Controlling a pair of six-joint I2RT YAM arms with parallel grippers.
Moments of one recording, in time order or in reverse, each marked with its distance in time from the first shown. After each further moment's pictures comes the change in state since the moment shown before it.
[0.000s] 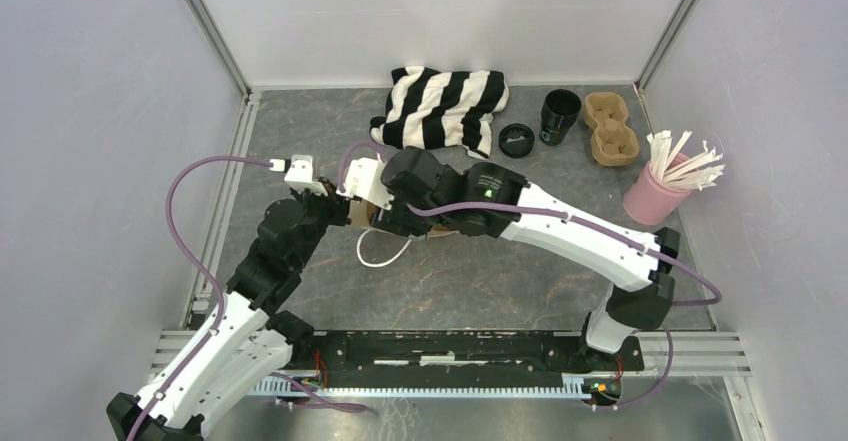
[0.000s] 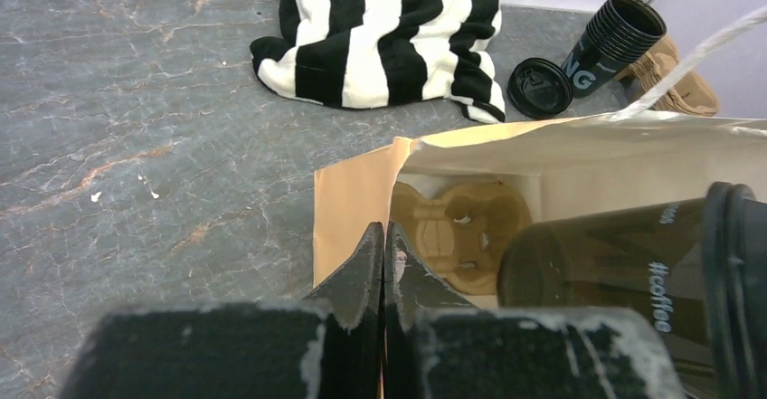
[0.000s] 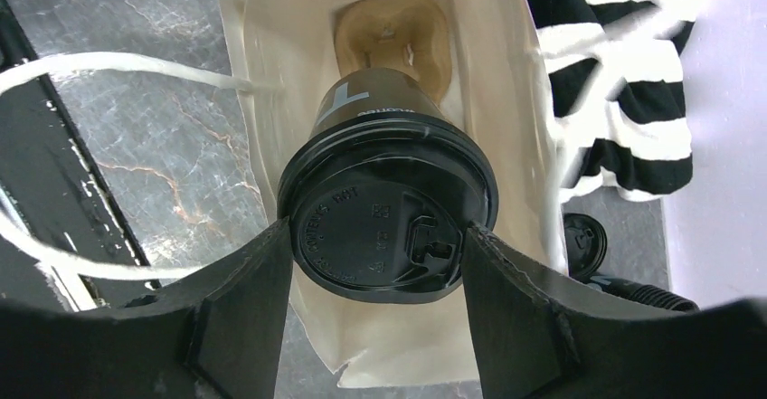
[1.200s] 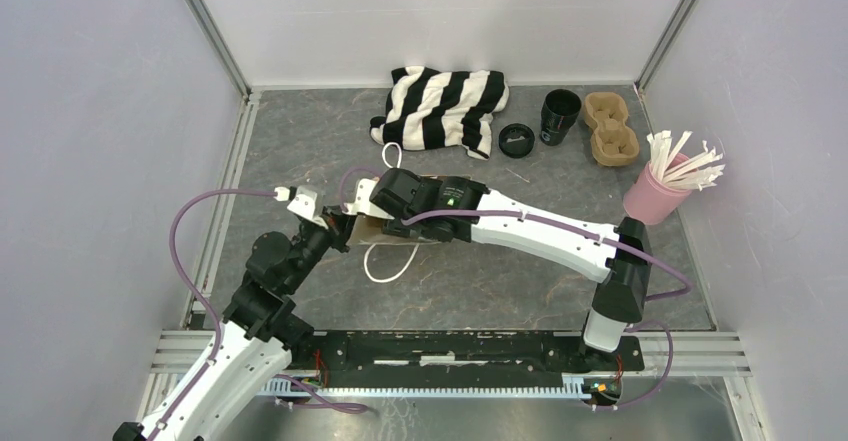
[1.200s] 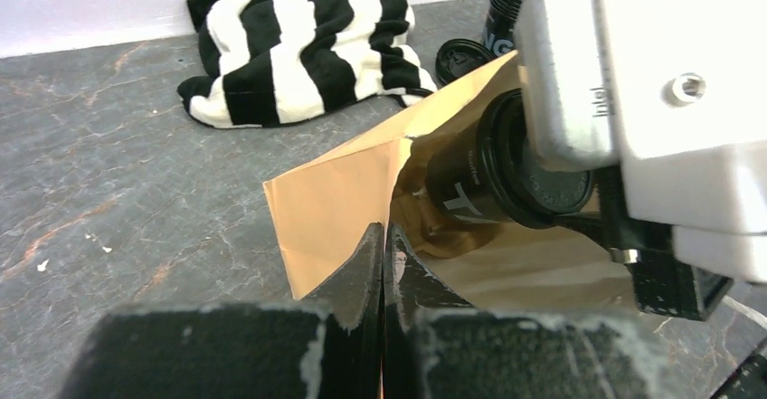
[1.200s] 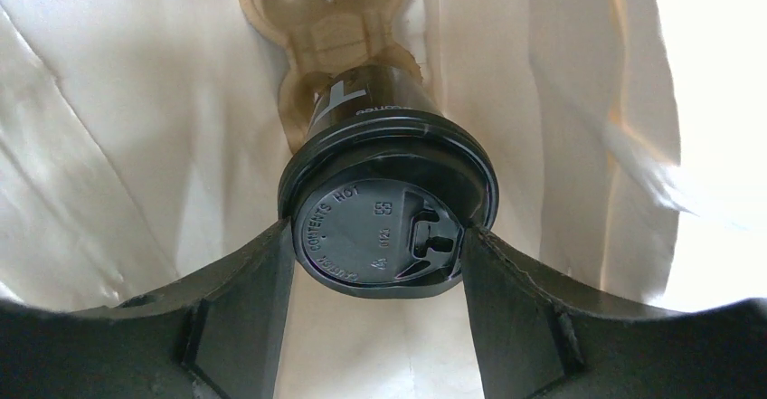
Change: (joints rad) left arm 0.000 -0.241 -0.204 0.092 0.216 0.140; right arm -0.031 0.097 -0.187 0.072 0.231 -0.115
